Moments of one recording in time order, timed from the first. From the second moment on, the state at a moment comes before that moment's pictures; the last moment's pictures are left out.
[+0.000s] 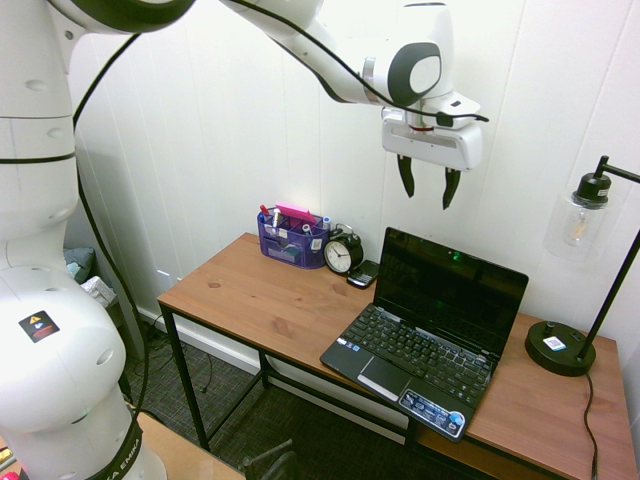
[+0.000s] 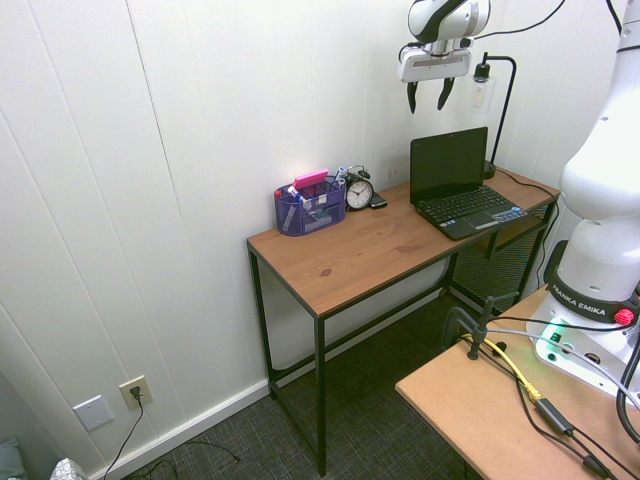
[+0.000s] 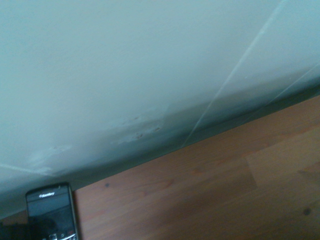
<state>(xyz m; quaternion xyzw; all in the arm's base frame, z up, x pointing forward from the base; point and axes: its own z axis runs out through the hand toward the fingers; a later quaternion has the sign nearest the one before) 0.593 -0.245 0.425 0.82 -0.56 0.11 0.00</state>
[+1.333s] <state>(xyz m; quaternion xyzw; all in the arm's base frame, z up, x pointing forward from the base) 0.622 -0.319 0.323 0.80 -0.60 0.05 -0.01</state>
